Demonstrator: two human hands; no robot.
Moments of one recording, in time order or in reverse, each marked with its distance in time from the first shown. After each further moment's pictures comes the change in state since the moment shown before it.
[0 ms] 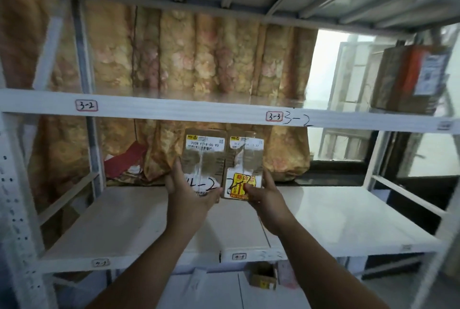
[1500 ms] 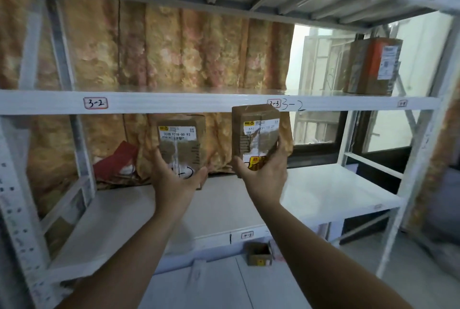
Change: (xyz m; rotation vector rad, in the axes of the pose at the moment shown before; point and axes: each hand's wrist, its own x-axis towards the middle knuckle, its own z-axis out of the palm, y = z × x) left_hand 0.021 -0.027 -0.079 -0.192 -0.028 0.056; right_hand -0.030 0.002 0.101 -0.809 0.866 -0.524
